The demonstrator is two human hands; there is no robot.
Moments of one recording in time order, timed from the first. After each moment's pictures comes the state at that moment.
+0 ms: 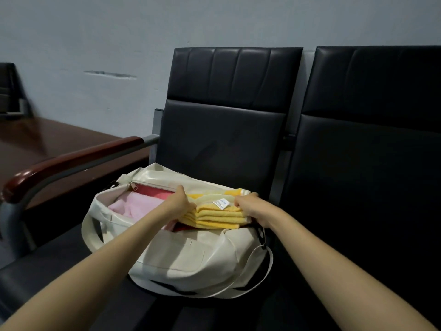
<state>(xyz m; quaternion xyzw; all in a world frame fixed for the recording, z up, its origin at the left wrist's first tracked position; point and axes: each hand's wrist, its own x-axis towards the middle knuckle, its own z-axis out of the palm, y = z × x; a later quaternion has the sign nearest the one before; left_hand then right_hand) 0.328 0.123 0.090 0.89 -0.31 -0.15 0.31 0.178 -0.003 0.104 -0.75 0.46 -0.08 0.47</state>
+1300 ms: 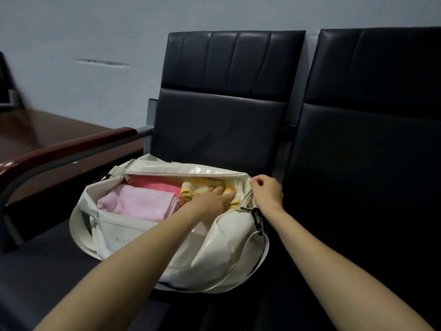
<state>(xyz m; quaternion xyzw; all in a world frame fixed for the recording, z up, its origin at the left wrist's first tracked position) 0.292 0.058 0.071 0.80 -0.59 -0.05 -0.04 0.172 -0.045 0.077 -0.77 0.45 -0.35 0.29</state>
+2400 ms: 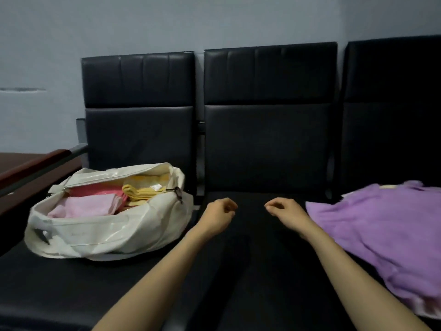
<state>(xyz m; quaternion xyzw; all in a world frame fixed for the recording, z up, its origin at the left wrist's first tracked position) 0.039 0.112 0.097 0.71 -0.59 -0.20 0.31 -0.153 0.022 0.088 -0.74 0.50 -0.24 0.39</state>
